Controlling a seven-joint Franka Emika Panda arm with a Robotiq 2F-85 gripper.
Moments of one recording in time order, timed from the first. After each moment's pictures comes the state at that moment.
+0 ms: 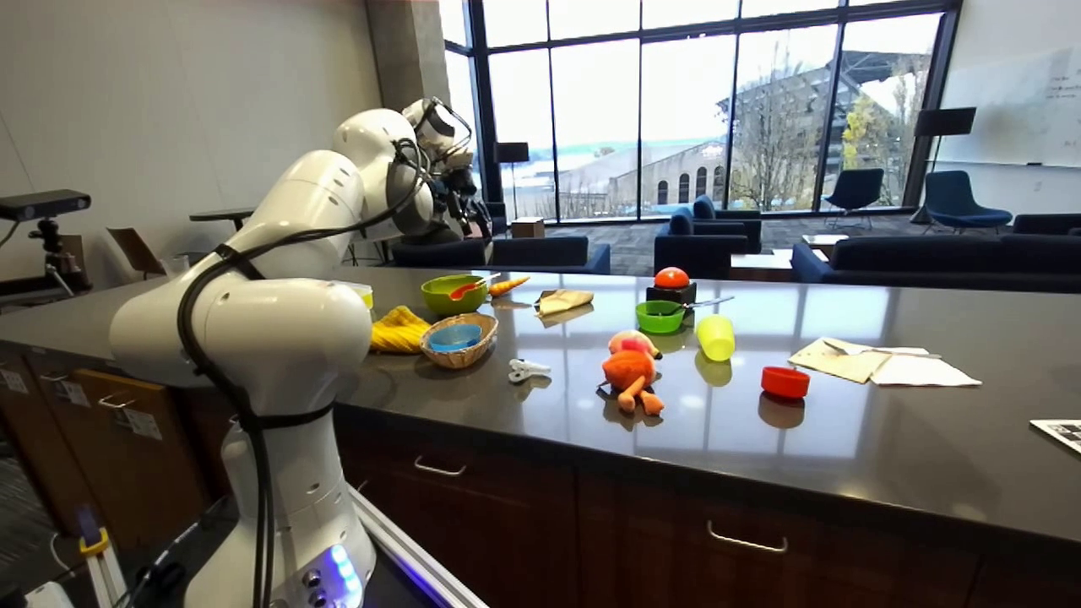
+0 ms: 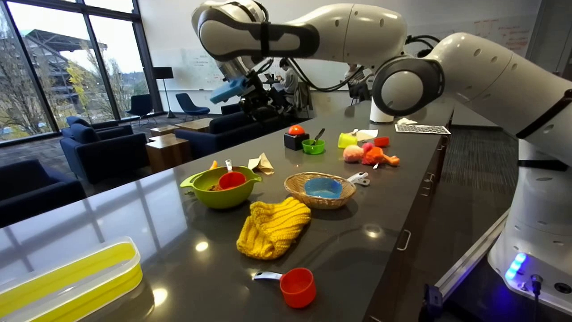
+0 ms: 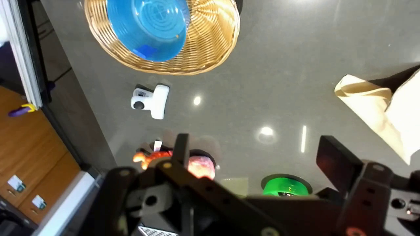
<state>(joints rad) 0.63 1.01 -0.10 -0.37 -0.31 1.05 1.66</state>
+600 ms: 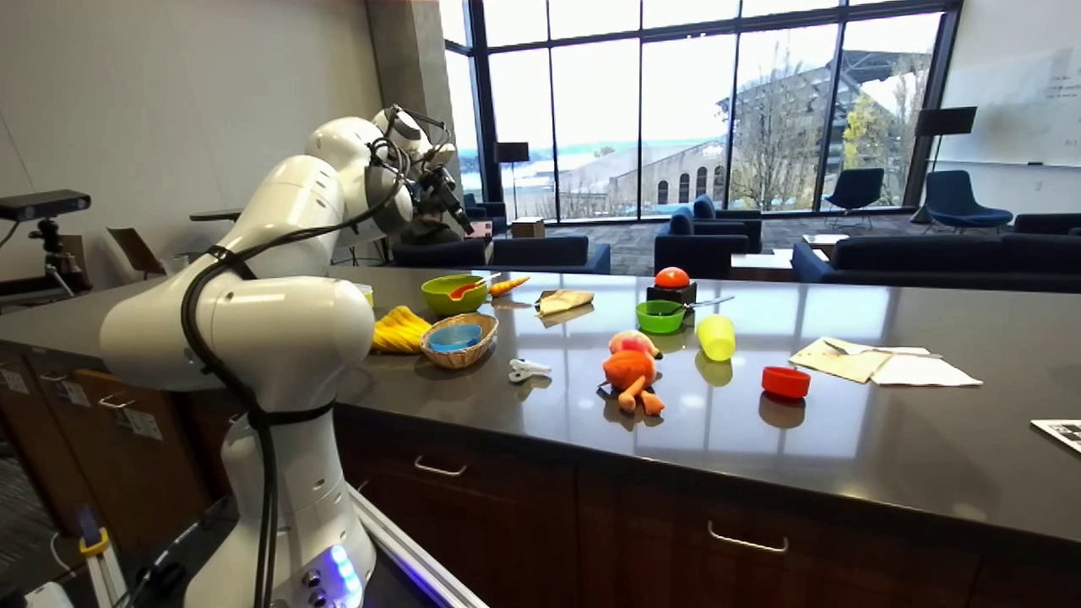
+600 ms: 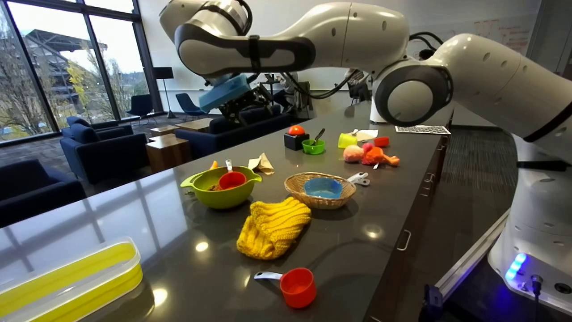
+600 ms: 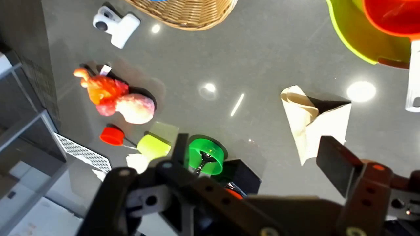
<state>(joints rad) 0.77 1.03 -0.18 -0.37 -0.45 1.15 1.21</state>
